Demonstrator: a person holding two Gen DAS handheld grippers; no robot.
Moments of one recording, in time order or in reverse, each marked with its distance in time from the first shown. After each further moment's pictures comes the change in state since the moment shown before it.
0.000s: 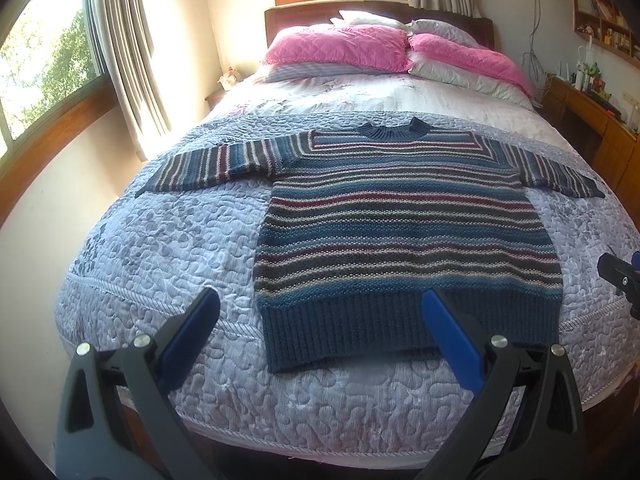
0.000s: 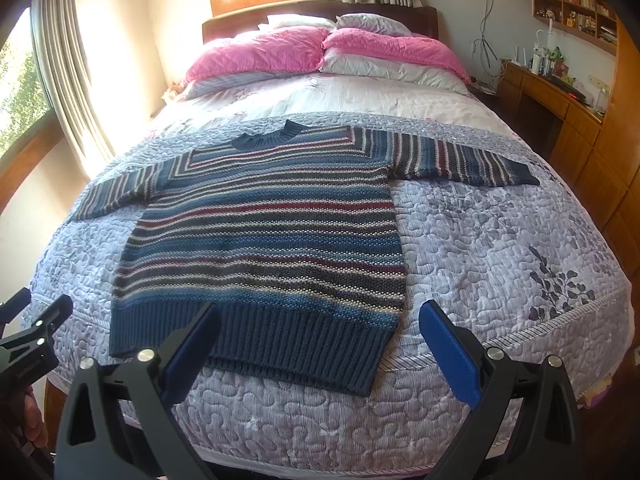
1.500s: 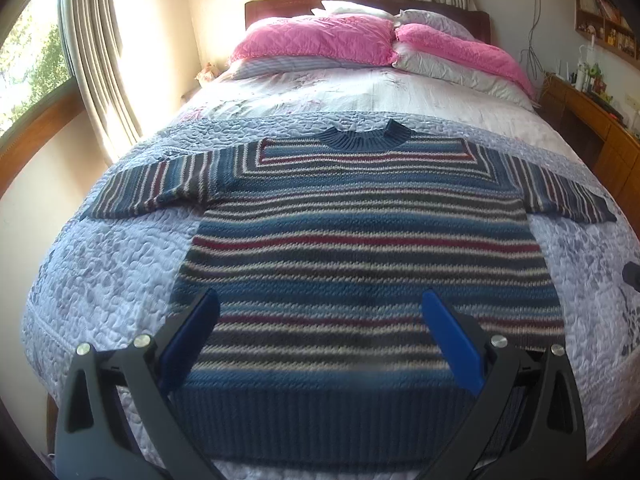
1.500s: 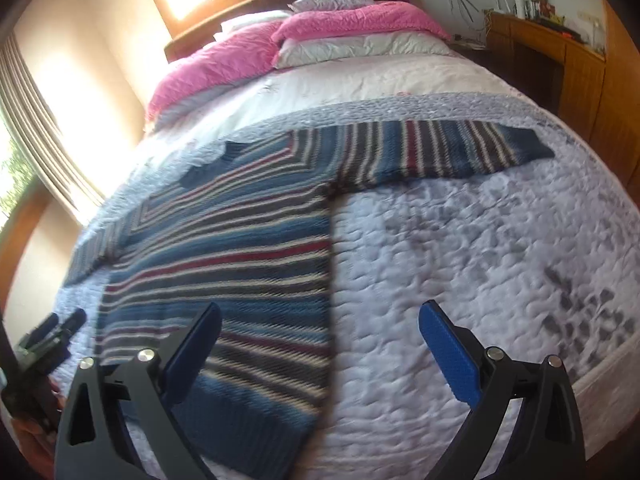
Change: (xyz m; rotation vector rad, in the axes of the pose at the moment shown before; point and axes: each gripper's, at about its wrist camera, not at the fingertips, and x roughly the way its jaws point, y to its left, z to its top) left arm 0.117 -0.091 0.079 -0.015 0.035 -0.034; right arm 0.113 -0.155 0.079 0.159 0.064 0.077
